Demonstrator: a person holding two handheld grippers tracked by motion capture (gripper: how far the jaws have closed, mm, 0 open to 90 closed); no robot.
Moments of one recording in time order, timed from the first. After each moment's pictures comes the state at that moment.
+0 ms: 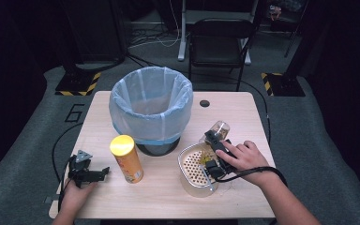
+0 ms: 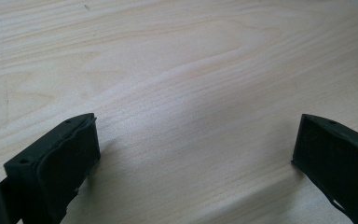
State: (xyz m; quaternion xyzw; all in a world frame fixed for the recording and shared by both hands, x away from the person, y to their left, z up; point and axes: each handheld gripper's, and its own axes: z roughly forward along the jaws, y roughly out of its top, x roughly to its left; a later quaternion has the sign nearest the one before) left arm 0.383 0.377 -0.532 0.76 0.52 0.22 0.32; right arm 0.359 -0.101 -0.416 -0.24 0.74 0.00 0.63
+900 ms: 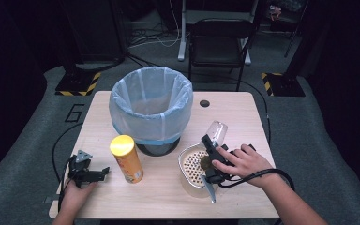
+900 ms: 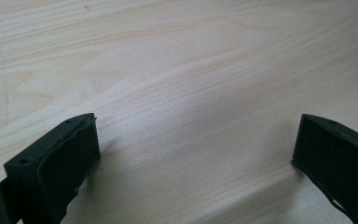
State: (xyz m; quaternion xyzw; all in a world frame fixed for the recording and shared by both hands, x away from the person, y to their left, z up) left arm 0.383 0.377 -0.532 0.76 0.52 0.22 0.32; right arm 0.344 -0.102 -0.425 -0.34 0.67 -0.08 0.65
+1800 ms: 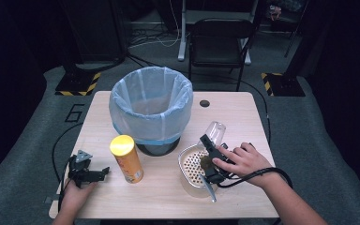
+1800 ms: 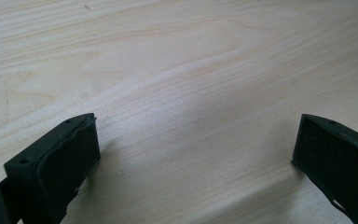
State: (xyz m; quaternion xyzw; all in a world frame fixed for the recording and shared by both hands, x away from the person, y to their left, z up) left arm 0.383 0.377 -0.532 0.76 0.52 0.22 0.32; right arm 0.343 -0.099 -0.415 -0.34 0.69 -0.04 0.63
